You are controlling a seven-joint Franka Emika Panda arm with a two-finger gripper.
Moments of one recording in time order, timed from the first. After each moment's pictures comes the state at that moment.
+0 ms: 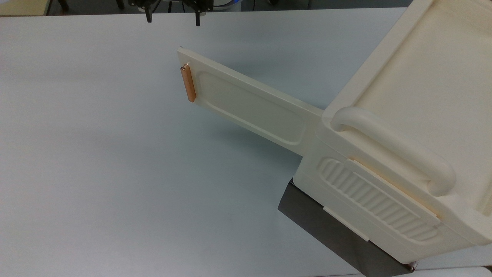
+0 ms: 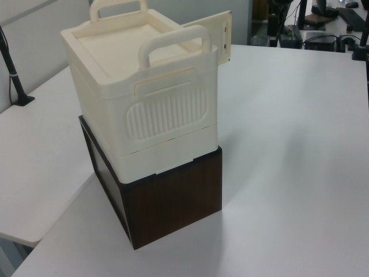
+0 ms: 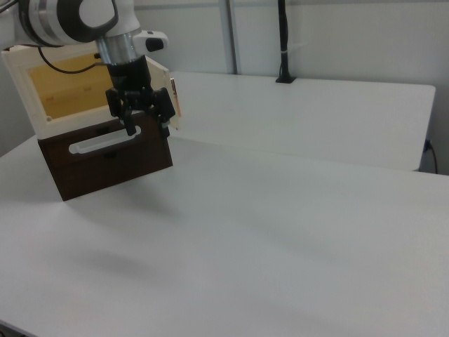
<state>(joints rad) -0.01 0.04 0.01 -1.58 -0.10 1.60 -0.03</state>
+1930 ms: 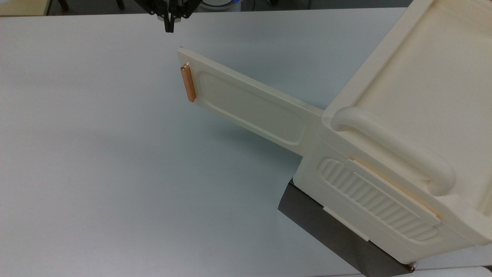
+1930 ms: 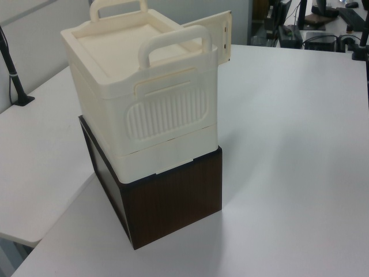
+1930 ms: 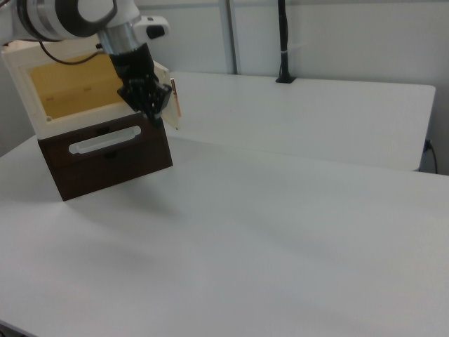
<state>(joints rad) -0.03 0.04 0.01 -1.55 -0.09 1.68 -0.03</state>
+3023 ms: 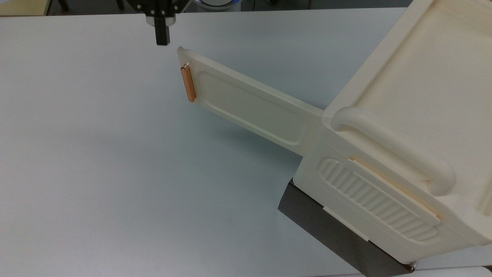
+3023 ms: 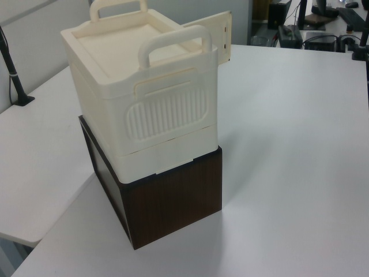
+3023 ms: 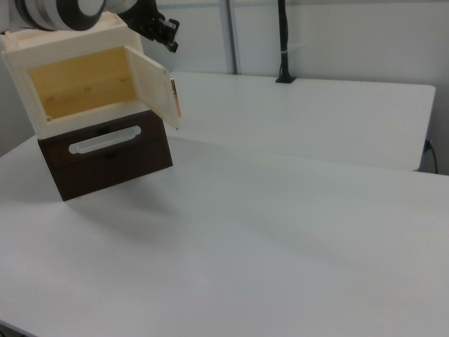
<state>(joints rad) -0.02 0.07 0.02 -1.48 0.00 2.24 0.06</state>
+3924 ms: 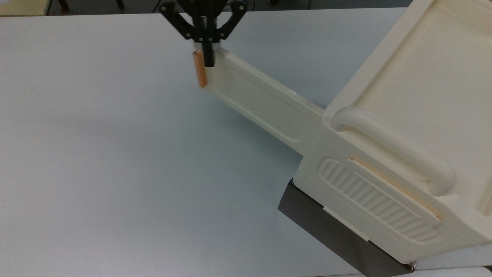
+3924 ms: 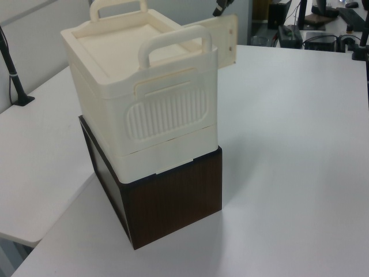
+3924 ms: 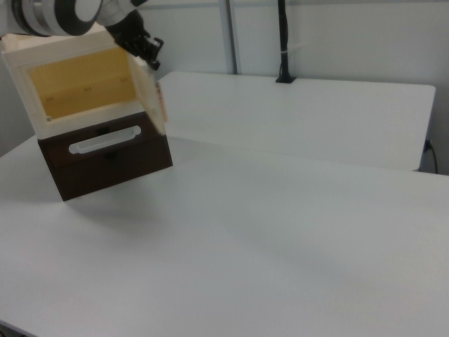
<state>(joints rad) 0.06 0.12 0.03 -1.45 0.00 2.12 0.14</state>
